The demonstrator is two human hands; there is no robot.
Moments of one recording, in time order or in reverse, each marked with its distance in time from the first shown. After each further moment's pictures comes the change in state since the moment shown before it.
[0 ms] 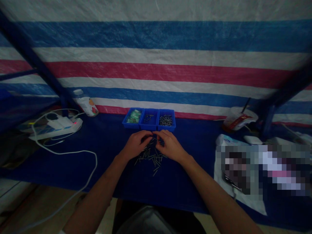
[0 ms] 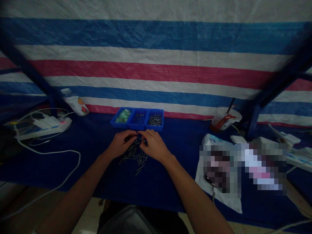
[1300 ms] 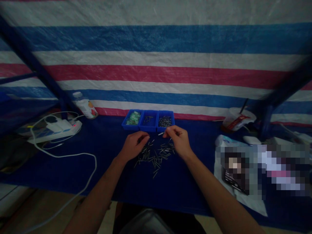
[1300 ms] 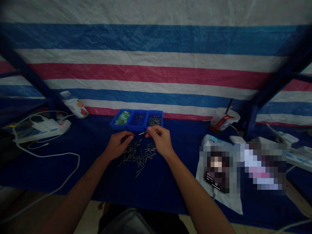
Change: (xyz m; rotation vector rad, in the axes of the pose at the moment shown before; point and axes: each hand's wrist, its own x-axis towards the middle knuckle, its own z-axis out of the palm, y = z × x) left_hand -0.001 0.006 -0.009 0.015 0.088 -0.079; right_hand 0.007 -0.002 -0.021 0.788 0.403 0.300
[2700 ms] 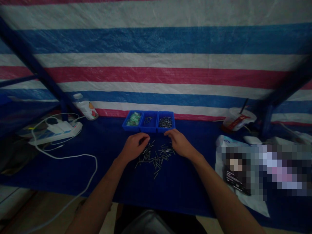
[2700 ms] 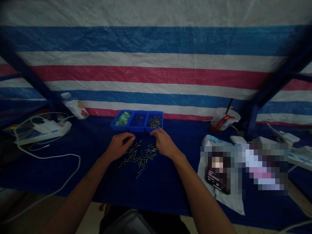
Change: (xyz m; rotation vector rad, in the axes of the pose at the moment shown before) left_hand 0.001 -0.003 0.002 0.079 -0.052 0.022; right_hand 0.004 0.026 -0.031 -0.720 -0.327 -0.125
